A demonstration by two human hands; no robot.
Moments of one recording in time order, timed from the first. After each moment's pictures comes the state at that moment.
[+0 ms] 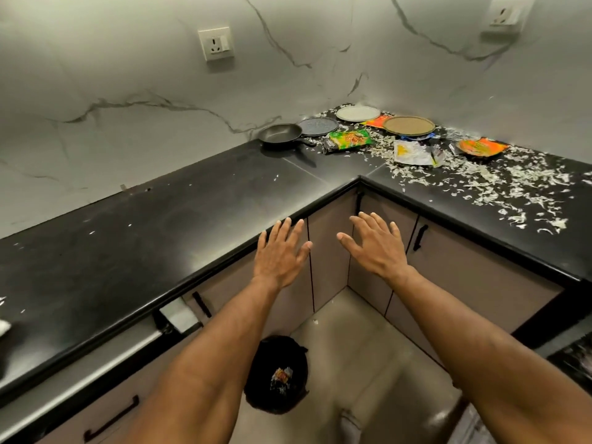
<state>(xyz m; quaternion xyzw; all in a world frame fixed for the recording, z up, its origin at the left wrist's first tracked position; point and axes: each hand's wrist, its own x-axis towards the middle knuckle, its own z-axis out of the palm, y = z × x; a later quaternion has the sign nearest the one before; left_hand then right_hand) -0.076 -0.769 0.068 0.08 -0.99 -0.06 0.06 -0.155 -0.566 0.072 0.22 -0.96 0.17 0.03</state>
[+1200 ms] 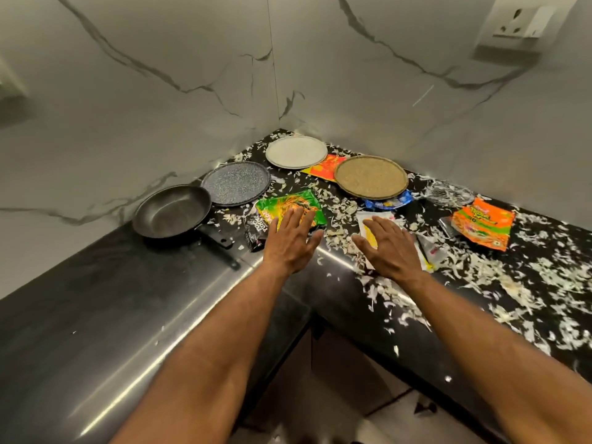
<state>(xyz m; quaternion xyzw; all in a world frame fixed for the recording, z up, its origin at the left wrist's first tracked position) -0.663 -0.757 0.062 -0.07 -0.99 -0.10 0.02 -0.675 -0.531 0.048 0.09 -0.98 0.16 0.01</state>
